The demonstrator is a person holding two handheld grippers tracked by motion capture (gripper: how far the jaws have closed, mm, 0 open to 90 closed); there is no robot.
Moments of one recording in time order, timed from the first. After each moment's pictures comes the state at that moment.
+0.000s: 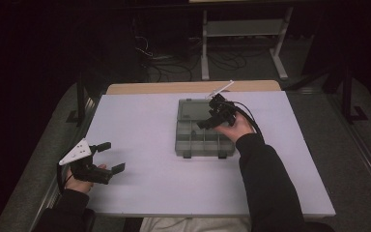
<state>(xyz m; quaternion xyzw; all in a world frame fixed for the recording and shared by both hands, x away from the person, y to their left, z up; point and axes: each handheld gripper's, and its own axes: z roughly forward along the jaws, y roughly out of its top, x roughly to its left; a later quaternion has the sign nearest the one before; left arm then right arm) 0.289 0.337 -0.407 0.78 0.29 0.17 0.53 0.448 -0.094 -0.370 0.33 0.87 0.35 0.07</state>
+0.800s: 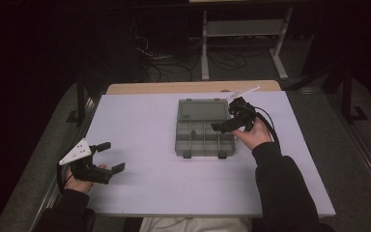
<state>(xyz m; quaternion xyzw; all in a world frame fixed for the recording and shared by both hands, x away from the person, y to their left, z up) 0.289 0.338 -0.407 0.77 0.30 0.17 0.53 0.419 -0.142 -0.363 0.37 0.84 0.39 0.09</state>
